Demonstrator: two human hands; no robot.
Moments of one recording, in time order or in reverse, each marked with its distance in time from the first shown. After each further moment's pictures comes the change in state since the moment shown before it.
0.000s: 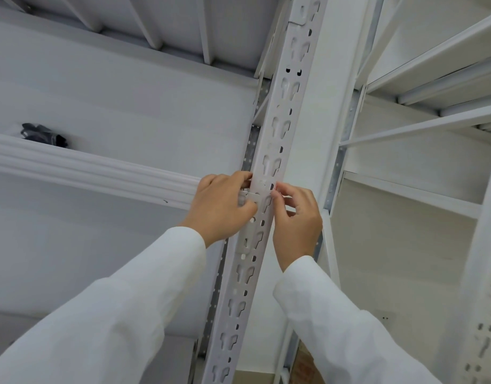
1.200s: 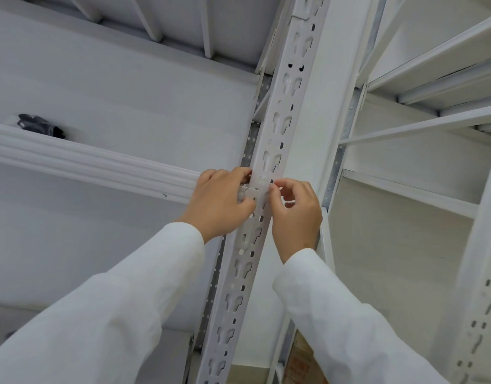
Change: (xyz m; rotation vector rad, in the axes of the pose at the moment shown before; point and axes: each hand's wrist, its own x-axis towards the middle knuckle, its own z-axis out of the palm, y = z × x) left_hand -0.003 0.001 -0.001 0.005 0.016 0.027; right_hand 0.007 -0.012 -0.007 -0.125 -0.058 0.006
